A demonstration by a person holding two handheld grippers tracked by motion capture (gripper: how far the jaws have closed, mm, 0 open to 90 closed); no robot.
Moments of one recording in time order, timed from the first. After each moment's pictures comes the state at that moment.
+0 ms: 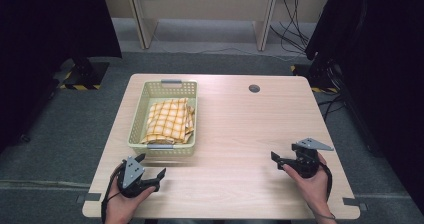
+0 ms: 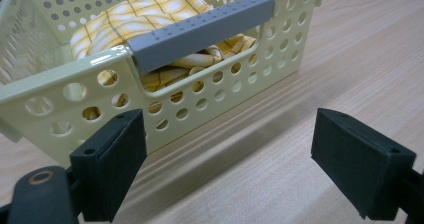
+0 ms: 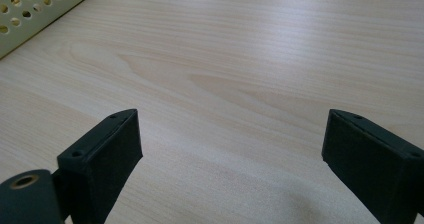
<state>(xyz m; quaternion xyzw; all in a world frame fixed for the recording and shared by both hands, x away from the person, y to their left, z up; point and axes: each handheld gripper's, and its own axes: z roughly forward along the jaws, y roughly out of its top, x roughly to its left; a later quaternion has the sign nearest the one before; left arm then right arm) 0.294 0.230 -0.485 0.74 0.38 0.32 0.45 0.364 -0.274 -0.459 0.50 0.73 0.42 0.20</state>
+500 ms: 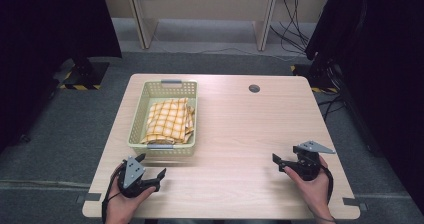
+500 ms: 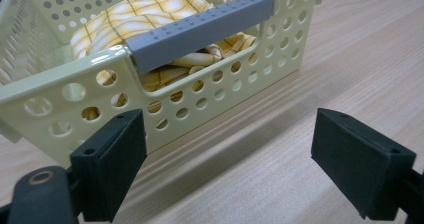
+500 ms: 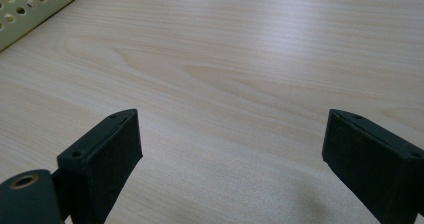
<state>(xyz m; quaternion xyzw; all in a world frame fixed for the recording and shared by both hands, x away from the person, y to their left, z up) 0.294 0.229 -0.485 0.75 0.38 0.32 0.44 0.360 -0.279 -0.466 0.51 0.73 0.42 0.20</state>
